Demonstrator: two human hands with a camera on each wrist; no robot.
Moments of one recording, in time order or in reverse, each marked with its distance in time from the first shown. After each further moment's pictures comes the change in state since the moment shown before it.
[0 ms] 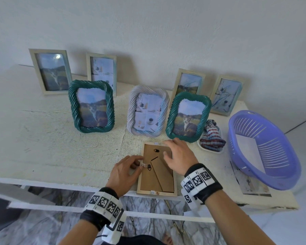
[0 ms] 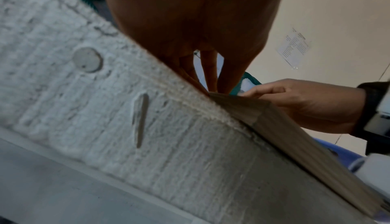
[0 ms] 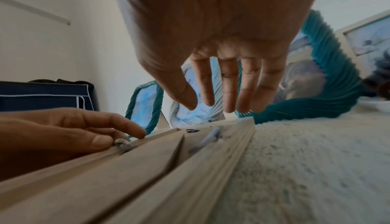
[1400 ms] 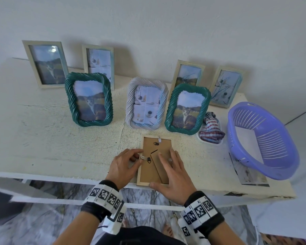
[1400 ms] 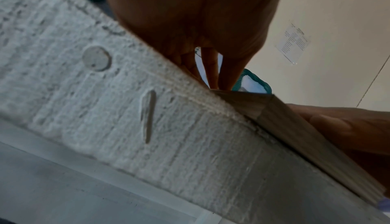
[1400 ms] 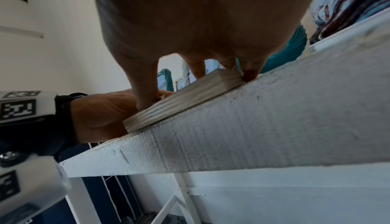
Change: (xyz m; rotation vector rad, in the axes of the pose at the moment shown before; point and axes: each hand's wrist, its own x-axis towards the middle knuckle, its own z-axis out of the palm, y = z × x) left_hand 0.000 0.002 0.000 0.005 0.016 0.010; right_hand -0.079 -0.017 0.041 0.146 -0.193 0.062
